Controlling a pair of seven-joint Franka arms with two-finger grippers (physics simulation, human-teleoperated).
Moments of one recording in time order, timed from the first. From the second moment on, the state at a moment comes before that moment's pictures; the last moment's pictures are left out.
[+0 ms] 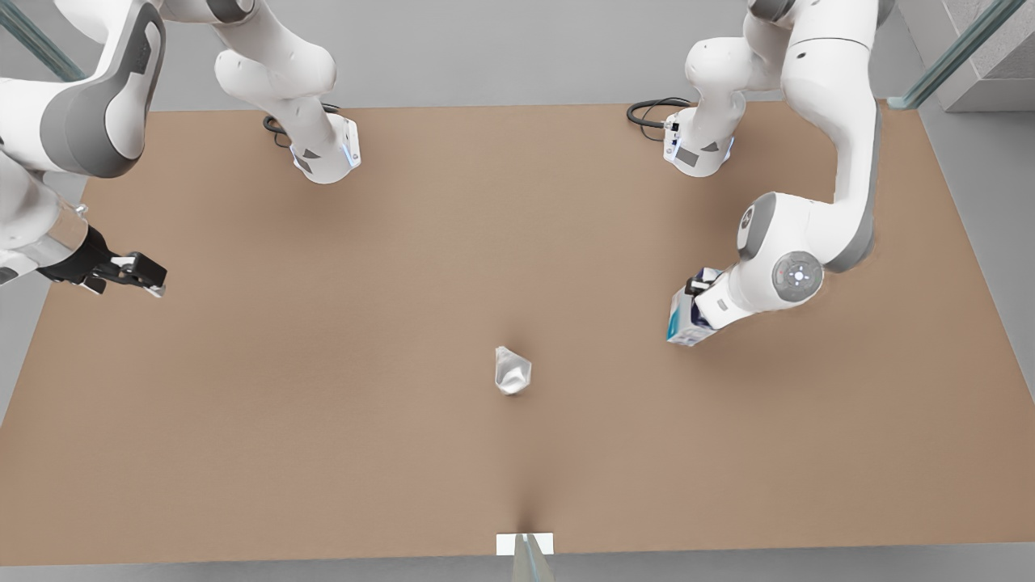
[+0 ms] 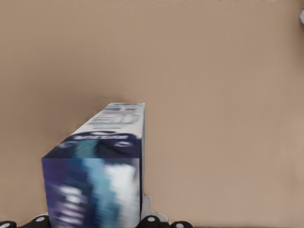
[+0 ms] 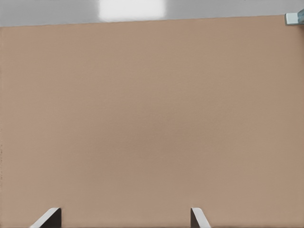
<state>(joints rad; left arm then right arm) -0.04 0.23 -0.29 -1.81 -0.03 1.75 -0.15 0.03 0.13 -0.14 -1.36 -0.02 1.53 -0.02</state>
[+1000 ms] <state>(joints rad) -0.41 0.53 -0.34 -1.23 -0.02 1.57 -0.81 0.03 0.19 -0.13 -1.35 0.02 1.62 -0.02</state>
